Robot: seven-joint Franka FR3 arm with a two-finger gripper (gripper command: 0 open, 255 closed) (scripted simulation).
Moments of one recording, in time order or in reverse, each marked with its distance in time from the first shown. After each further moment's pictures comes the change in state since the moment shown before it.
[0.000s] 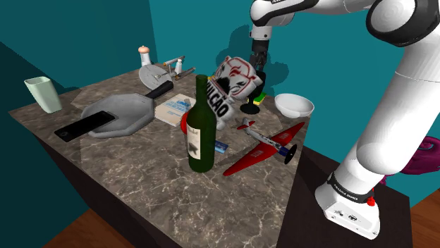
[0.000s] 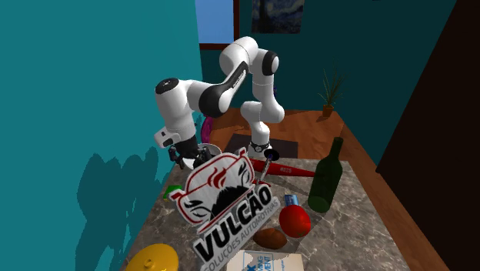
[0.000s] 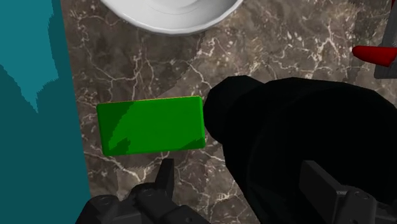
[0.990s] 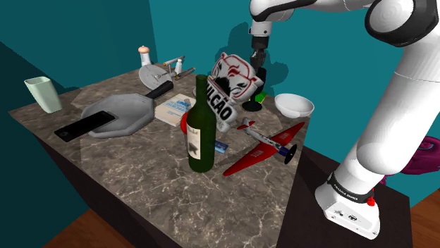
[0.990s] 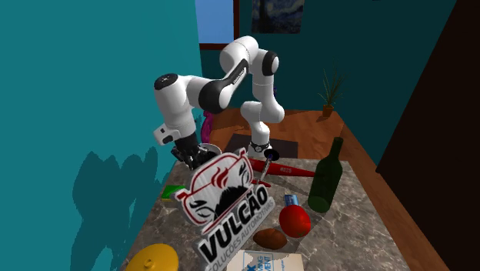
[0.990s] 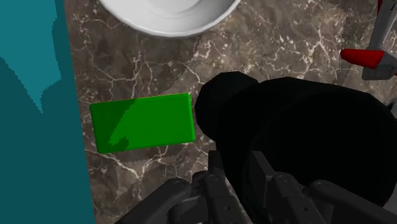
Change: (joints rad) arm 0.002 0.007 0.003 0.049 0.000 -0.055 0.003
